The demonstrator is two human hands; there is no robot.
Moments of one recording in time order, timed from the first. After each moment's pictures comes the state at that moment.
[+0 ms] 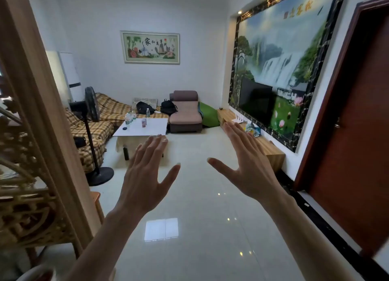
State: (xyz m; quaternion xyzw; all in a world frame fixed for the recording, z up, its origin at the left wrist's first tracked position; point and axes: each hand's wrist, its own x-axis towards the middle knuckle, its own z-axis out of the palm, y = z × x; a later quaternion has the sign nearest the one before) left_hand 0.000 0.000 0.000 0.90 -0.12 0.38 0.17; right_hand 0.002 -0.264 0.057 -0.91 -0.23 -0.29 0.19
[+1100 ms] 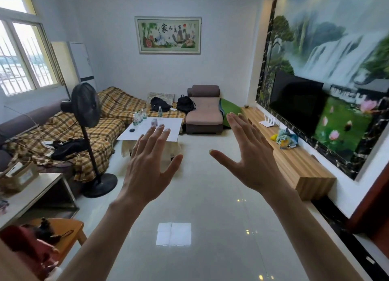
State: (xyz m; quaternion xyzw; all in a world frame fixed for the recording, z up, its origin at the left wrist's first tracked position) left_hand 0.508 0.011 -0.020 0.91 -0.06 0.38 0.13; right_hand 0.539 -0.252 0.027 -0.88 -0.27 -0.32 0.22
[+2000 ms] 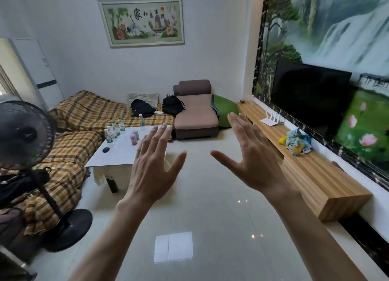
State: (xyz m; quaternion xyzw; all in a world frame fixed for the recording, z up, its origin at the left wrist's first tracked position) left_hand 1.037 0.081 -0.036 0.91 -0.10 0.36 0.16; right_hand 1.054 -0.176 -0.008 -0.89 -0.24 -0.33 0.22
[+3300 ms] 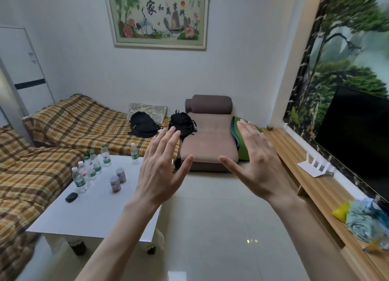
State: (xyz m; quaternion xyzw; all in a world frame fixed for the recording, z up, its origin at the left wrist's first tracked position) left_hand 1.788 0.204 -0.030 0.90 -0.07 0.39 0.18; right_hand 1.818 -0.053 0.016 -0.89 -0.28 -0.29 0.22
